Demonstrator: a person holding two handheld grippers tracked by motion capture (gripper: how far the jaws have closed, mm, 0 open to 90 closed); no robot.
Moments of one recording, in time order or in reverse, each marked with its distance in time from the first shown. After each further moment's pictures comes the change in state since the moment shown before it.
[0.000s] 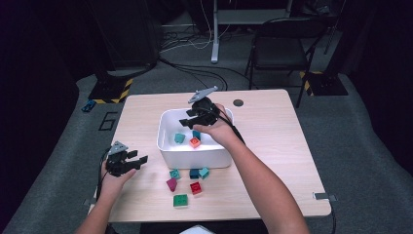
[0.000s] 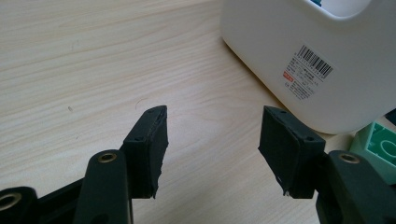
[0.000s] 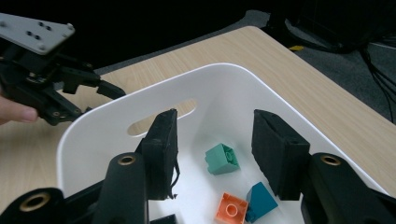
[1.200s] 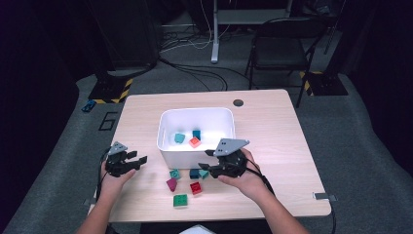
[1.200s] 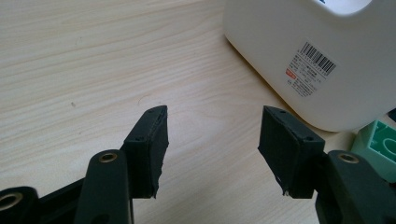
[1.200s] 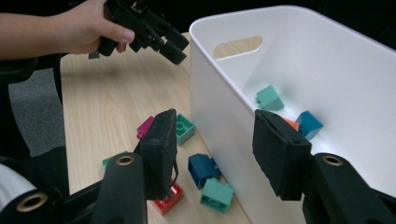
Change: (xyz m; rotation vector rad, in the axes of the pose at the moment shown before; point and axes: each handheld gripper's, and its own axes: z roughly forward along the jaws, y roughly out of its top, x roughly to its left) left arm 0.000 -0.002 -0.001 0.000 0.010 -0.008; right arm 0.088 -0.109 -0.074 -0.066 0.001 -0.077
